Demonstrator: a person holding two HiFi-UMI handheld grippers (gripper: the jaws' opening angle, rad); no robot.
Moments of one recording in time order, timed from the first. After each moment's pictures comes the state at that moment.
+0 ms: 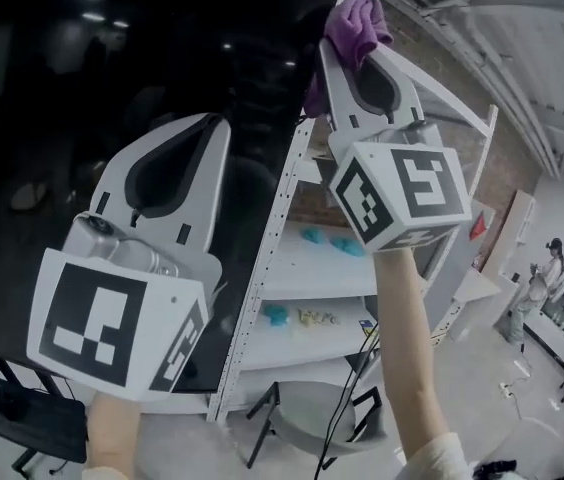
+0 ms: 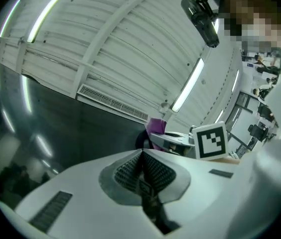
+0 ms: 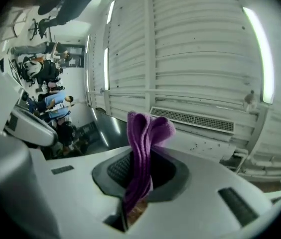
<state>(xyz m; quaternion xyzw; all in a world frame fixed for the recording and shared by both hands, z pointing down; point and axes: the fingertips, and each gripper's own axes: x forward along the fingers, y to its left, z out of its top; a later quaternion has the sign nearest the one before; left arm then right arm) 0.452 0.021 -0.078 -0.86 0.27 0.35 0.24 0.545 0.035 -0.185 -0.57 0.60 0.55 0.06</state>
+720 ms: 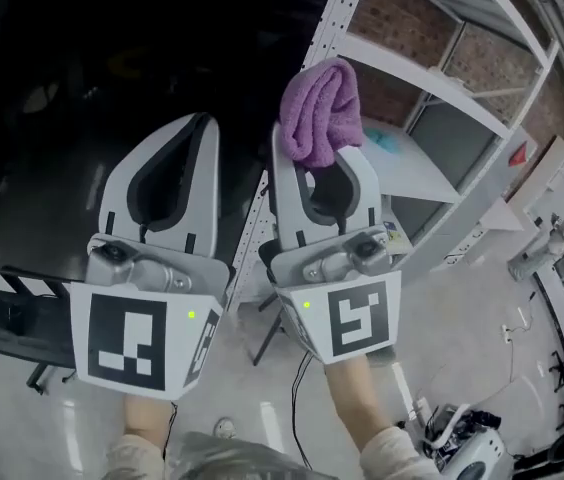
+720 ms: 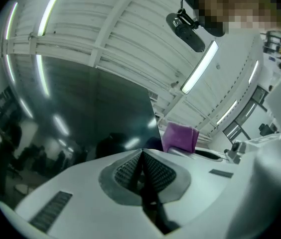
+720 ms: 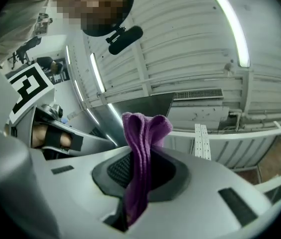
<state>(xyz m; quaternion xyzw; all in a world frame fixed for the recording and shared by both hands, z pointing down) 0.482 -0.011 0.076 -0.89 0.34 0.28 0.15 0.544 0.027 0.059 -0.58 0.68 0.43 0.11</state>
